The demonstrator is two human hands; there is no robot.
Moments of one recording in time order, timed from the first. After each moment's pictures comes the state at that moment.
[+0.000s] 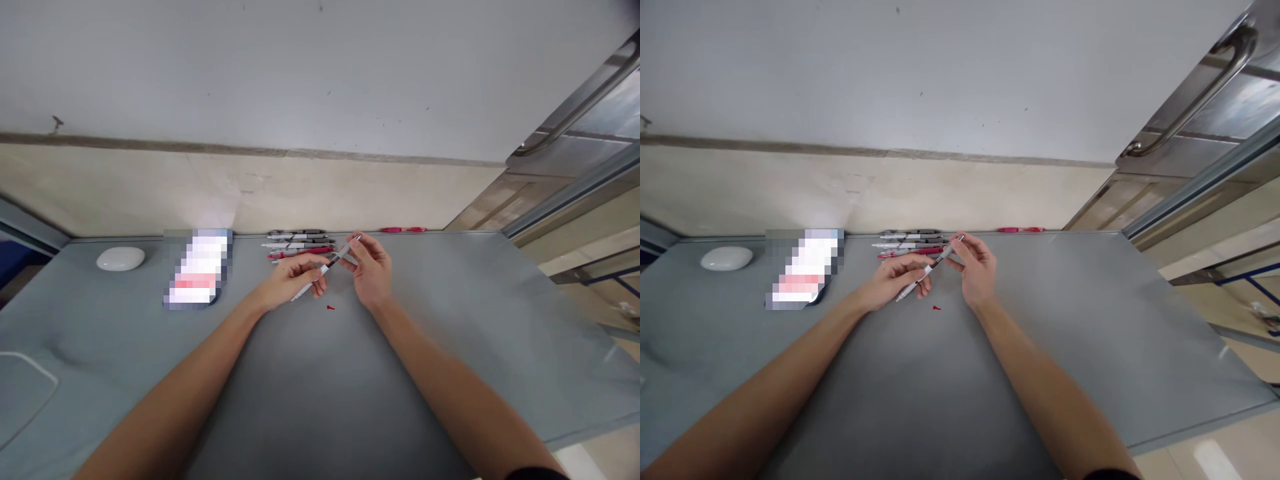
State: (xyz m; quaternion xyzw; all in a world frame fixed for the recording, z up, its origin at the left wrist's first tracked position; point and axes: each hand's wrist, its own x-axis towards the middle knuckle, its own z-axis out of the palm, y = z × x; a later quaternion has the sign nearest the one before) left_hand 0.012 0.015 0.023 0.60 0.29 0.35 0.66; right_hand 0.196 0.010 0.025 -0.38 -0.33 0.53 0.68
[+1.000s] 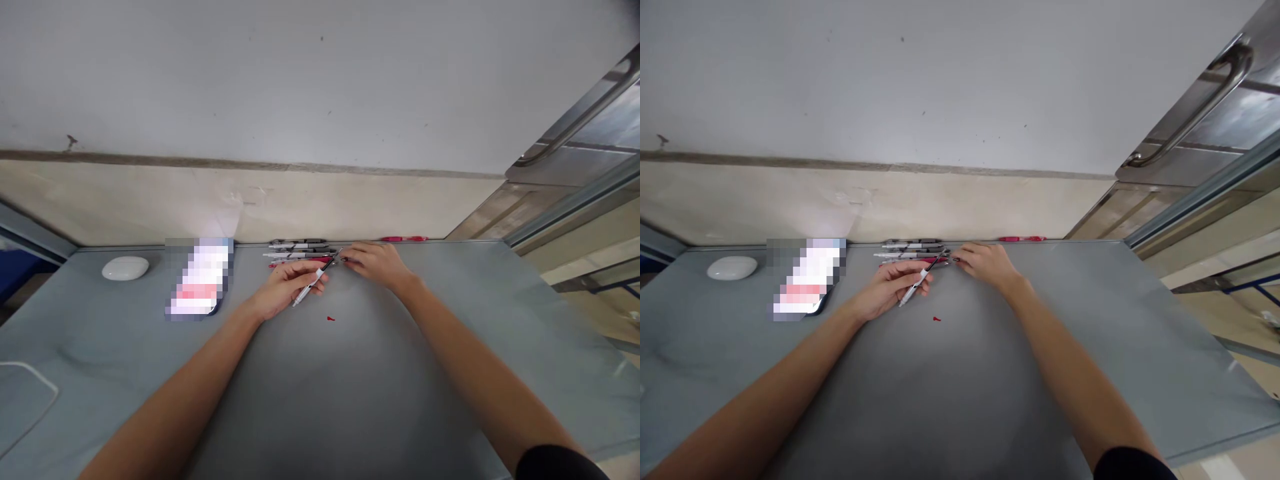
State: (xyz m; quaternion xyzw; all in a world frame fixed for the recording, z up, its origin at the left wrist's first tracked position) left_hand 0.011 0.019 0.023 0.45 0.29 0.41 0.74; right_hand 0.264 0.059 0.030 -0.43 -0.88 -0.11 0.16
